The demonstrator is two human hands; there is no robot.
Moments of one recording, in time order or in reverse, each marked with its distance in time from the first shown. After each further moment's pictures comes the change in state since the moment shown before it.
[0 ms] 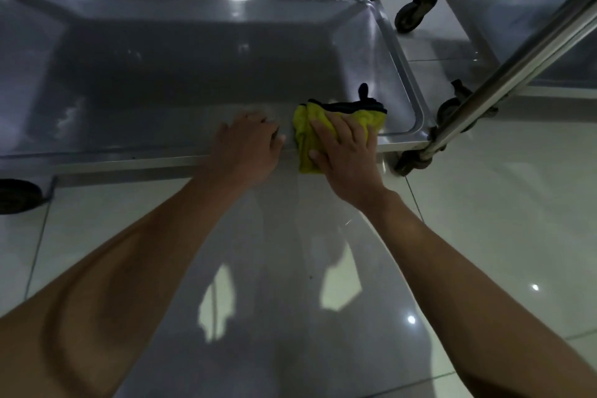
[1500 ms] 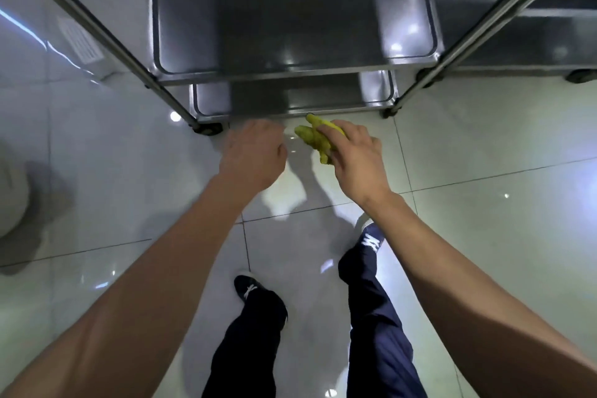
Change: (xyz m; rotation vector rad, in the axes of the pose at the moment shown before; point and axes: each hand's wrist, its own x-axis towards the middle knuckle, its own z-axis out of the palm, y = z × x) left_hand -0.369 -0.046 -0.547 0.004 -0.238 -0.021; right_hand -0.178 -0.315 -0.567 0.378 -0.156 0.086
